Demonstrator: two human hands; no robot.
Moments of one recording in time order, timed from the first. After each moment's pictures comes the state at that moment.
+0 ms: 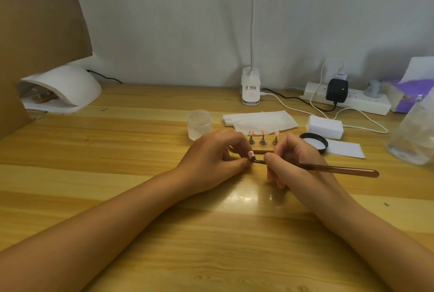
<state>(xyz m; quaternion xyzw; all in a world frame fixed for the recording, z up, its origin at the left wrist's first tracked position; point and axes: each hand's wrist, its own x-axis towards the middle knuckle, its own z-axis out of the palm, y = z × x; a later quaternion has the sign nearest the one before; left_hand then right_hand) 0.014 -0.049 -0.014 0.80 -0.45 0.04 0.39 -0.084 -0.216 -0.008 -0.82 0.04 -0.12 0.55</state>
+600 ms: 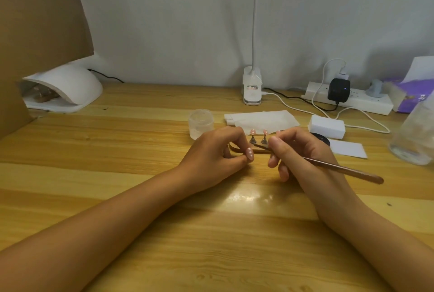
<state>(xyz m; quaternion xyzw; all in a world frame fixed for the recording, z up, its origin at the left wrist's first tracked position) 0.013 -0.048 -0.014 0.79 -0.43 0.03 0.44 -0.090 -0.212 -0.002 -0.77 0.02 -0.18 0.61</state>
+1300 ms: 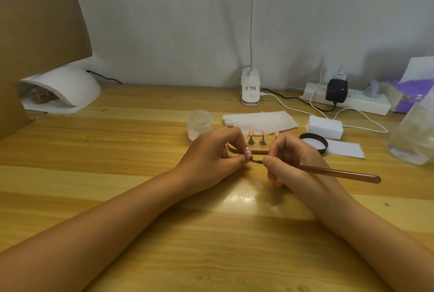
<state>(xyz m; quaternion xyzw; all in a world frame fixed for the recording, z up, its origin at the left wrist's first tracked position) 0.014 -0.049 -0.015 0.79 -0.43 0.04 0.44 -0.090 -0.214 -0.005 -0.80 -0.01 -0.13 0.58</state>
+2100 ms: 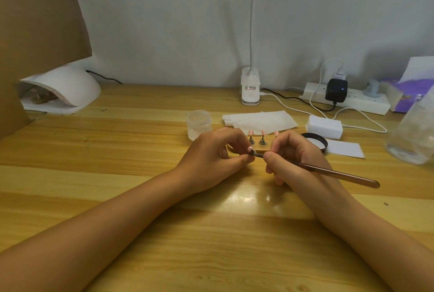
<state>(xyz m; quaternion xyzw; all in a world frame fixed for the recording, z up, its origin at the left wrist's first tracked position) 0.013 -0.050 -0.015 0.79 -0.44 0.05 0.42 -0.088 -0.213 -0.003 -0.80 0.01 -0.15 0.58</state>
